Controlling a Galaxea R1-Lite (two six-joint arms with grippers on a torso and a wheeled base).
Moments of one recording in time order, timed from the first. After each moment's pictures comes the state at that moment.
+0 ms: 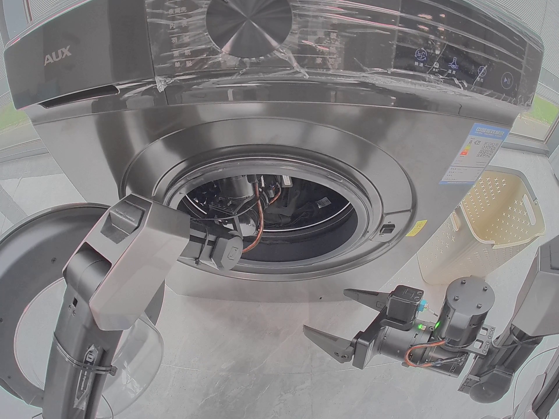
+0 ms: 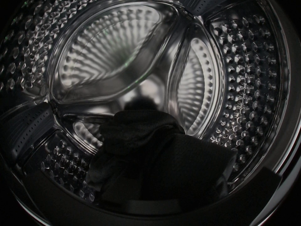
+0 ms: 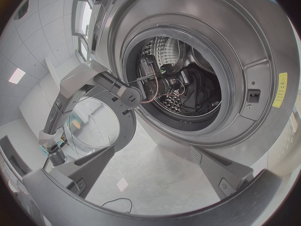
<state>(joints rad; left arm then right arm) -0.52 2.51 -1.77 -0.94 0.23 -0.14 0.78 1.96 -0.27 -1.55 0.07 0.13</state>
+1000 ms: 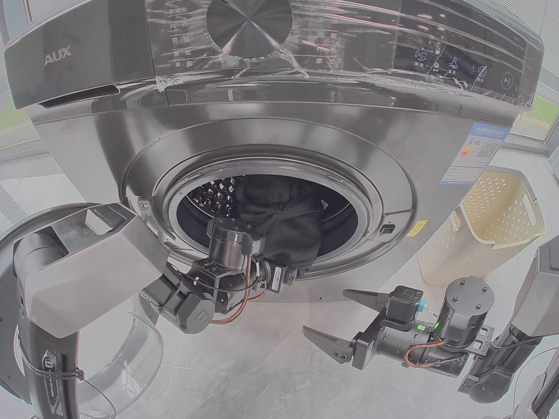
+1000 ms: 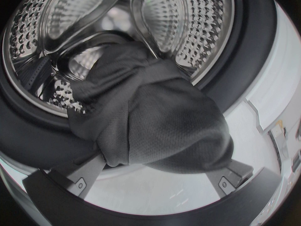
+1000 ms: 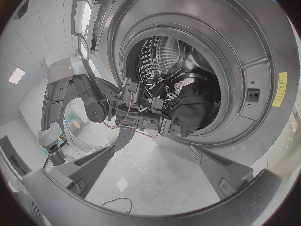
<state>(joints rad) -0.59 2.26 -1.06 -0.80 0.11 -0.04 0.78 1.96 -0.27 -1.55 0.07 0.13</state>
